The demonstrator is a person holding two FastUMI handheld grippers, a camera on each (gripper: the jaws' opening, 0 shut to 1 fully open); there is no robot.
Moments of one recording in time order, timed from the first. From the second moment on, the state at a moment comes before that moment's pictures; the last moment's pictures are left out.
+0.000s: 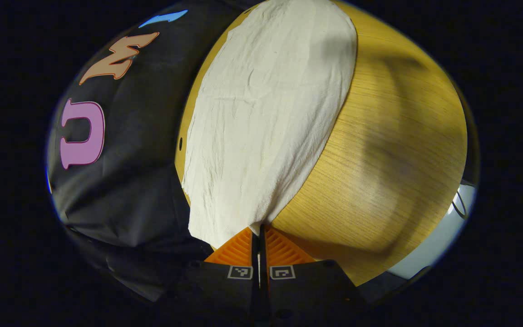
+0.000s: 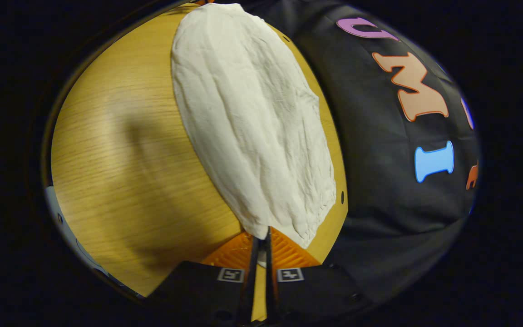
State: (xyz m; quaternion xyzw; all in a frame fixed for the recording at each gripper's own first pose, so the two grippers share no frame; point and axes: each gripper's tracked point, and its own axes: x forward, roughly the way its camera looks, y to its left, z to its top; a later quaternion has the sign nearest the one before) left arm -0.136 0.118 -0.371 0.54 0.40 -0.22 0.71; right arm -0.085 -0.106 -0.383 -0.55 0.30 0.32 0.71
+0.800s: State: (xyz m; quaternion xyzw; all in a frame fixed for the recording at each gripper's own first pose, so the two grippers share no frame) left arm -0.039 0.126 -0.281 0.49 0.37 -0.08 0.79; right arm 0.003 -0.091 -0.289 -0.49 0.23 0.24 0.80
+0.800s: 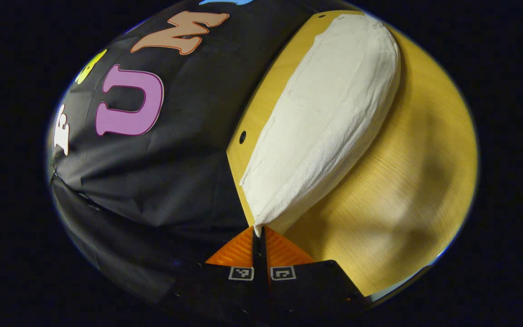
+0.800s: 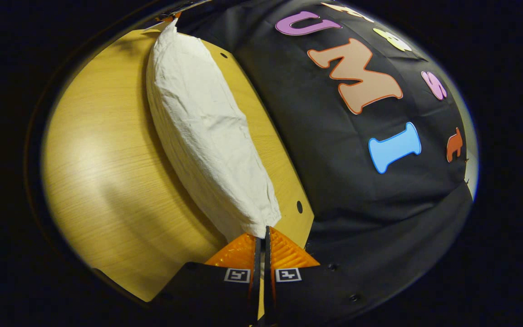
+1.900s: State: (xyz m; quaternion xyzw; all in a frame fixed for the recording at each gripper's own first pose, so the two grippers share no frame) left arm 0.153 0.123 -0.292 0.41 0.32 -0.05 0.85; right arm 0.152 -0.041 -0.312 -0.45 0.26 0.11 0.85
